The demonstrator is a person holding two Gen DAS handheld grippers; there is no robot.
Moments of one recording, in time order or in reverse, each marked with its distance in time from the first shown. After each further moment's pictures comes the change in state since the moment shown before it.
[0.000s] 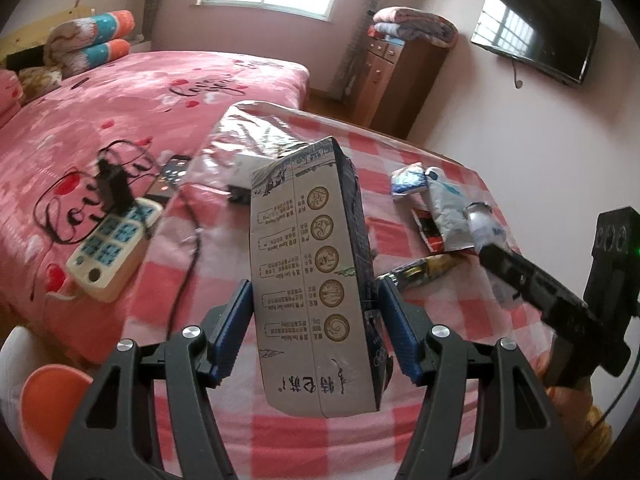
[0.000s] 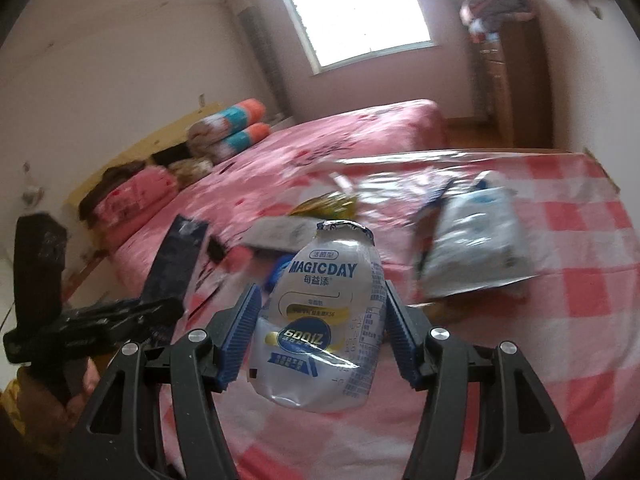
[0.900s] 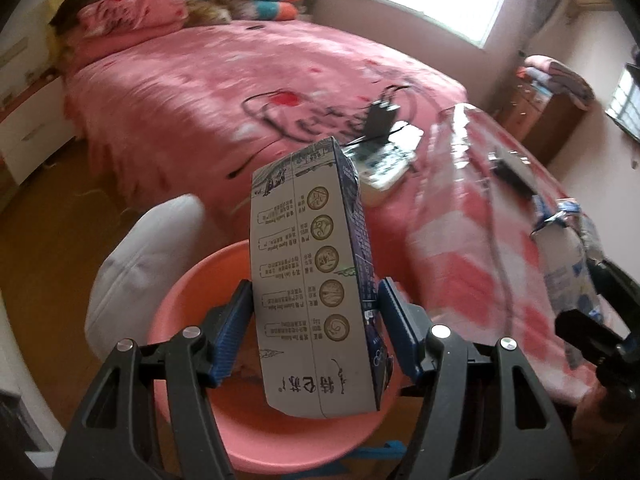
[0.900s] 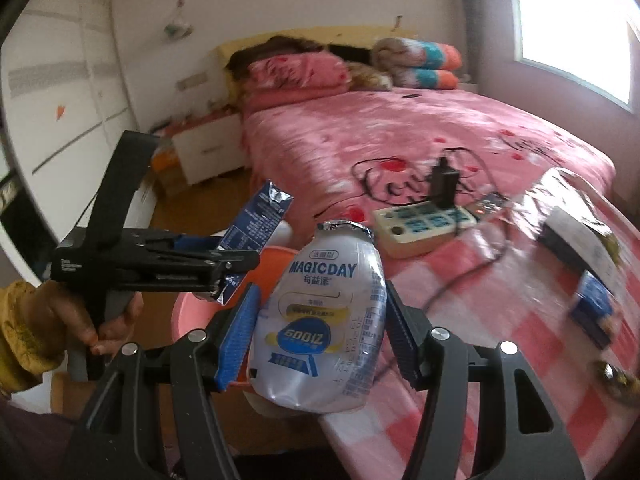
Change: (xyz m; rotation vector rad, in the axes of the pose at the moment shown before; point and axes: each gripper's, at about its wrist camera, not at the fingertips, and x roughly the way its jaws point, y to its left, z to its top) left arm -0.106 0.197 -0.118 -0.349 0.005 0.376; right arm 0.077 0.254 -0.068 -0.564 0.262 0.382
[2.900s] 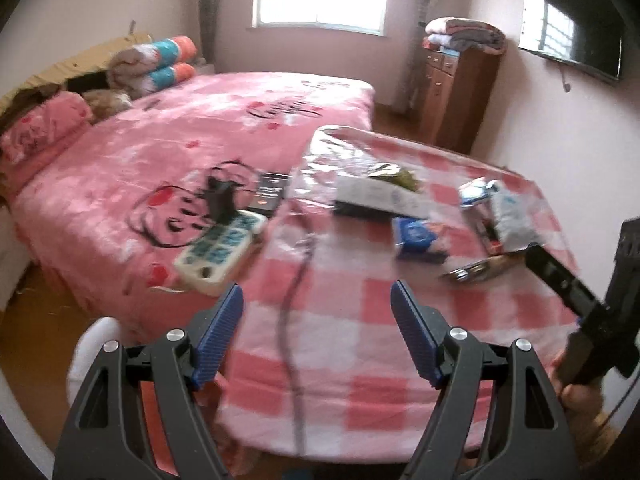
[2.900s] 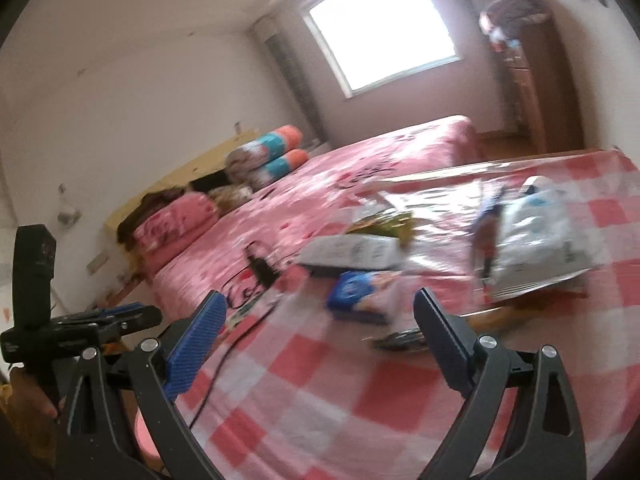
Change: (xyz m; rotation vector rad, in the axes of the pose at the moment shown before) left arm -0.036 -0.214 0.048 0.341 -0.094 -0.132; right arm -0.159 -0.190 -0.094 0.588 -0.428 -0.294
